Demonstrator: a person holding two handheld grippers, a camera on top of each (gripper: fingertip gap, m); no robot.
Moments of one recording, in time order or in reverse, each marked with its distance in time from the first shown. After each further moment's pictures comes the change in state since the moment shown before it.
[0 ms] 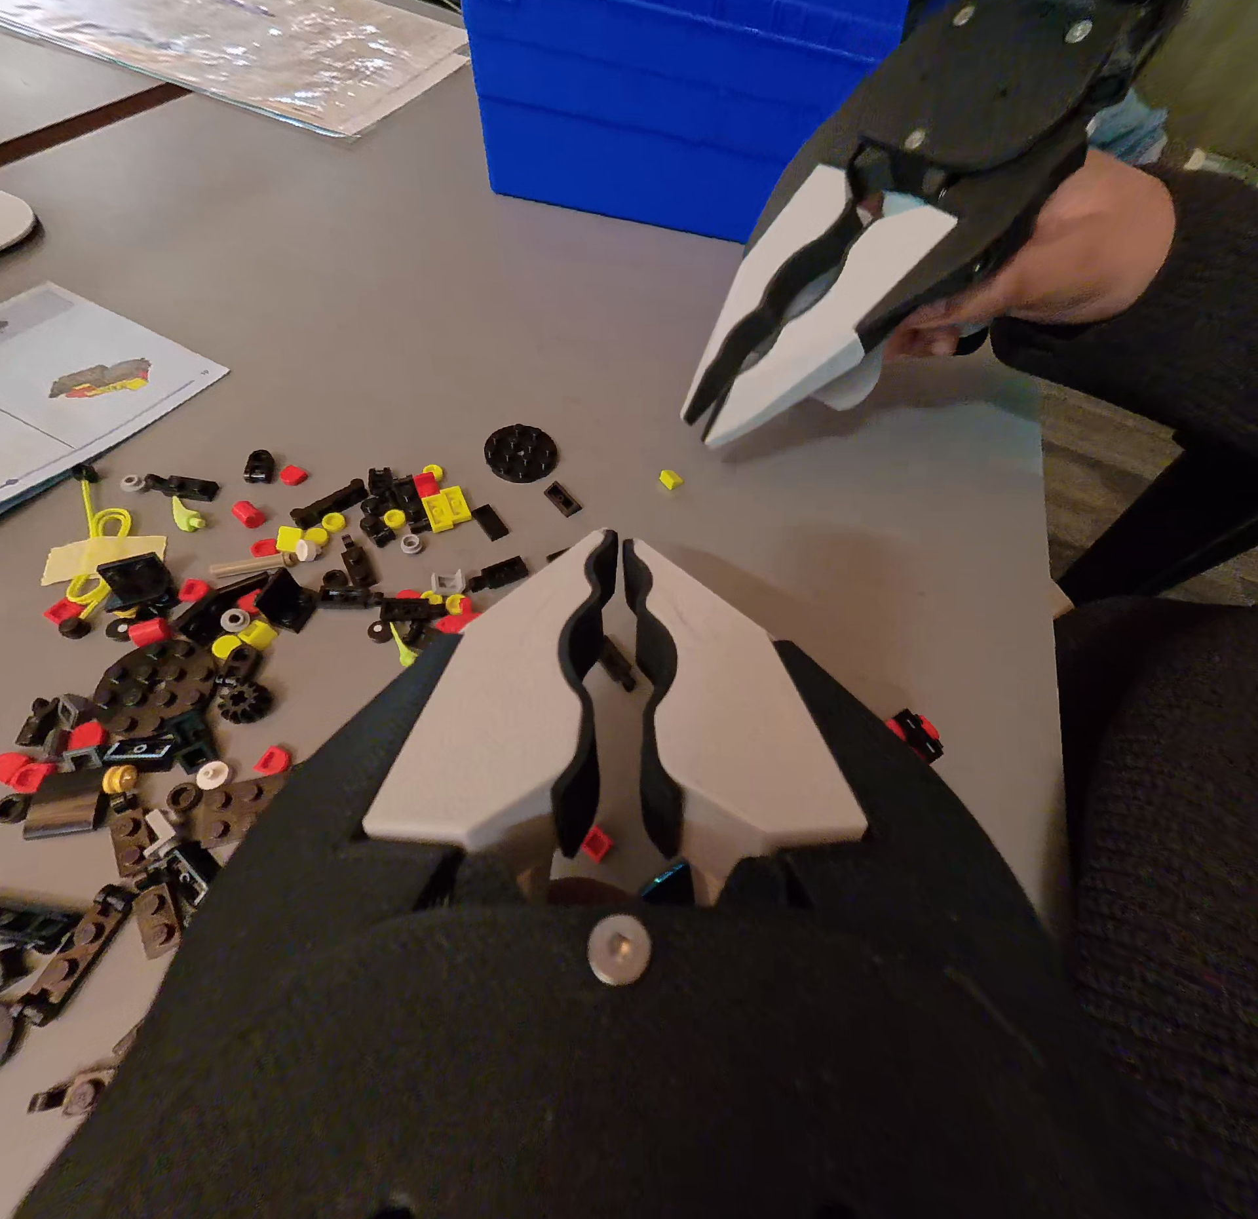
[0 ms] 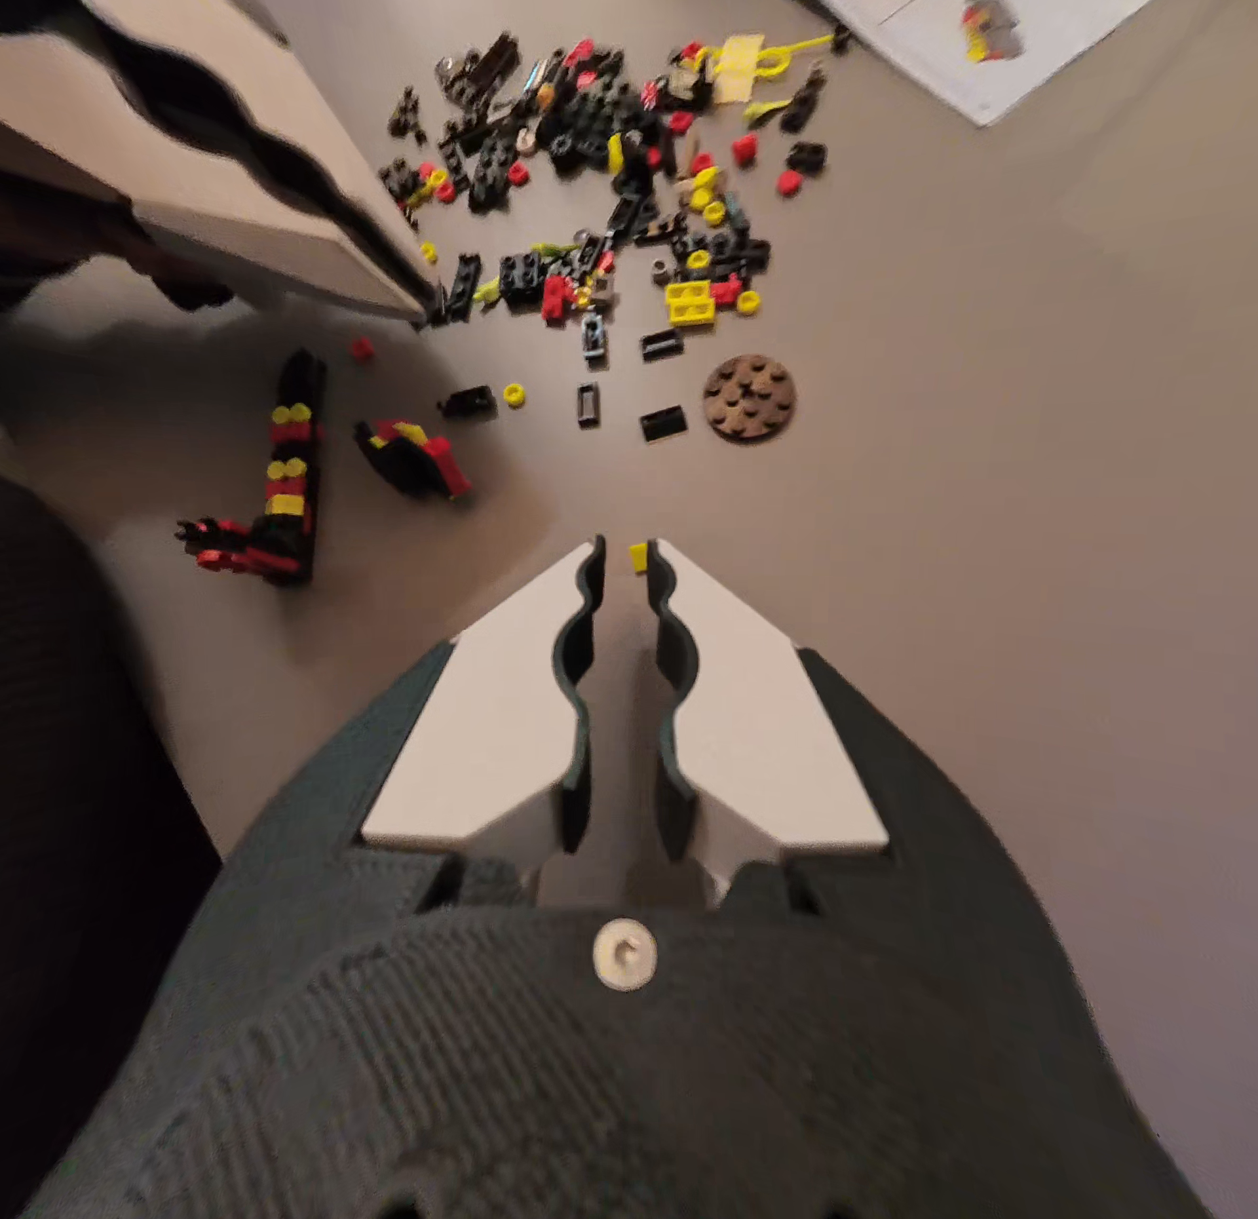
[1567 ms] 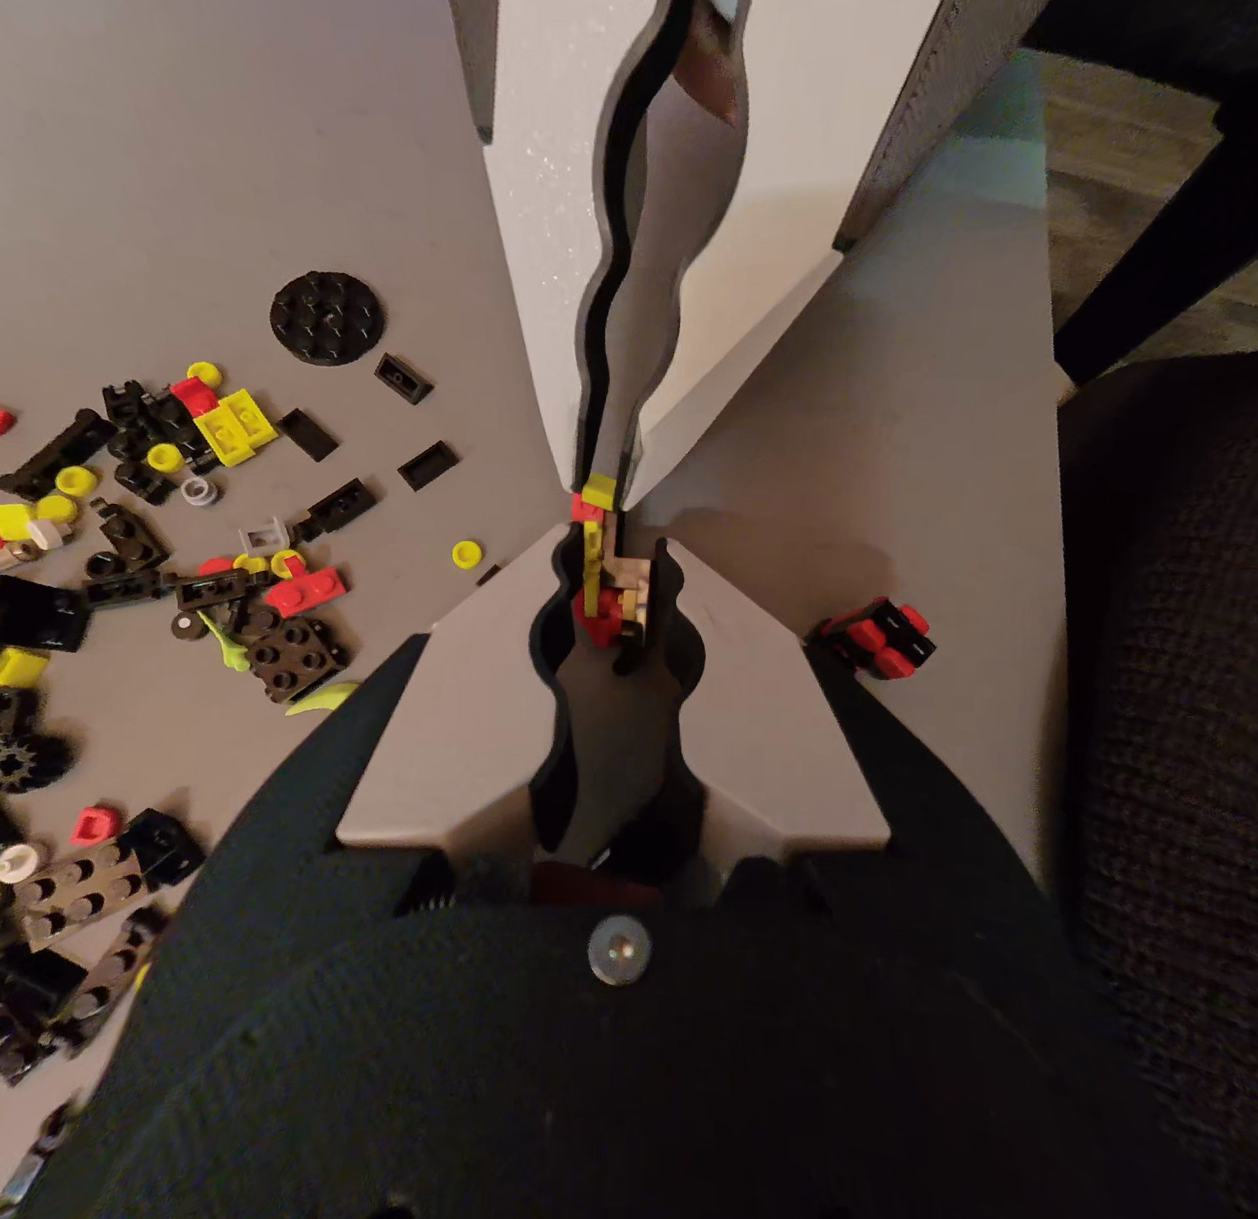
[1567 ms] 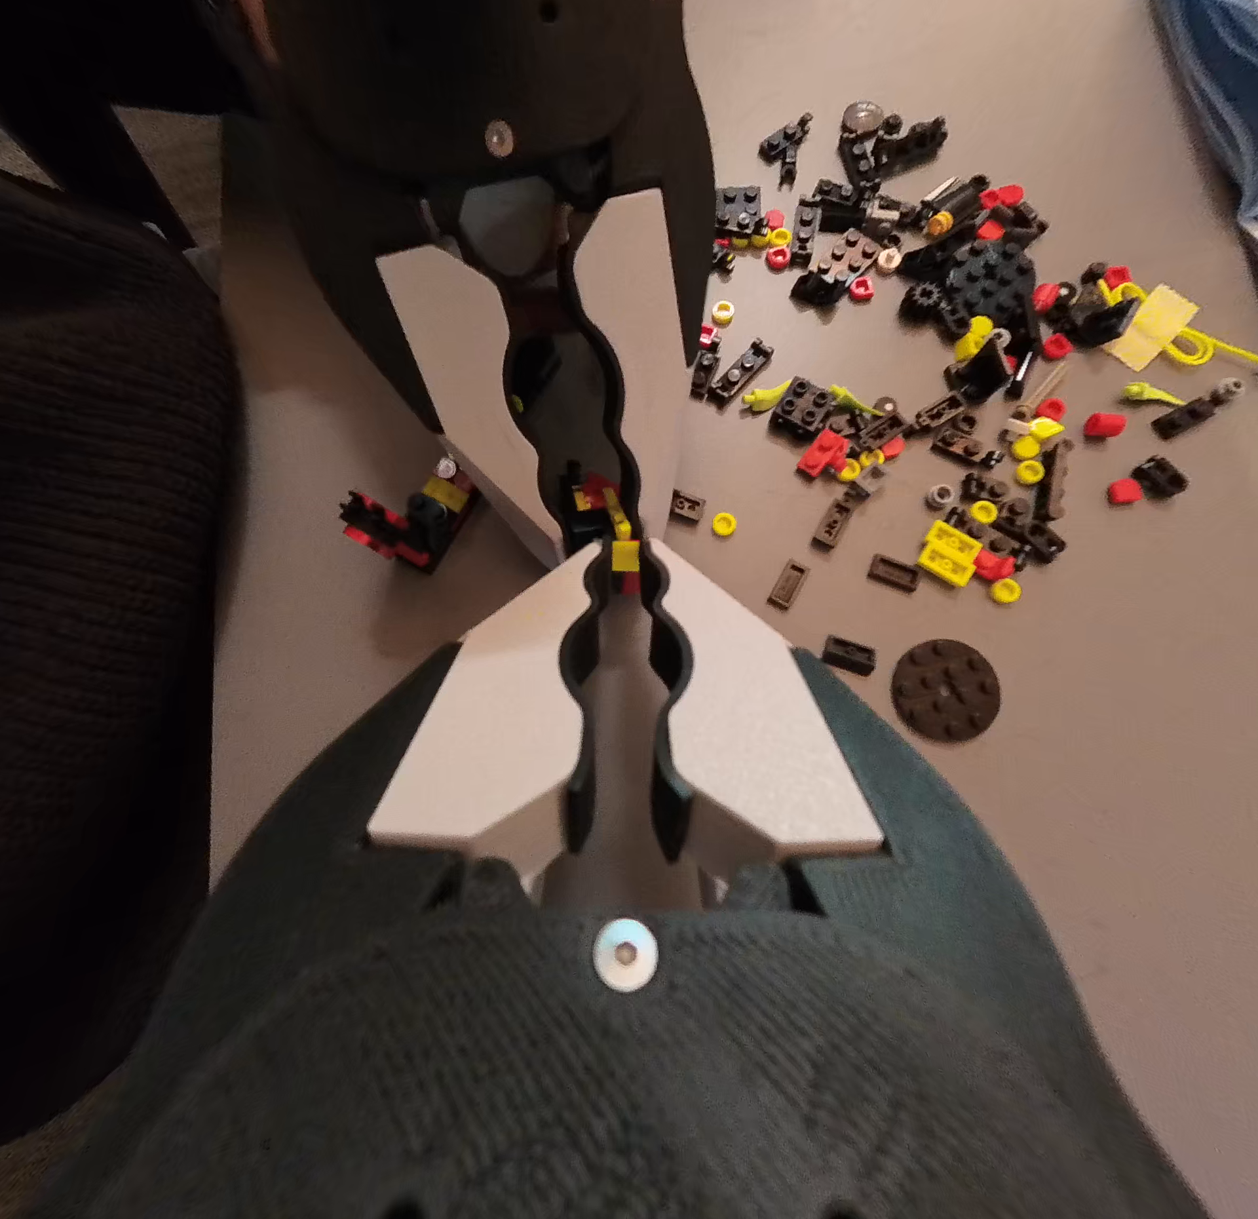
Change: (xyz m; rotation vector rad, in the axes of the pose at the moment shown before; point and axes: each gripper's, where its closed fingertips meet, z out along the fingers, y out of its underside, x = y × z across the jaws) left arm 0.030 0.054 0.020 -0.302 0.143 0.139; right arm -0.069 -0.023 0.035 -0.083 -0.328 -0.467
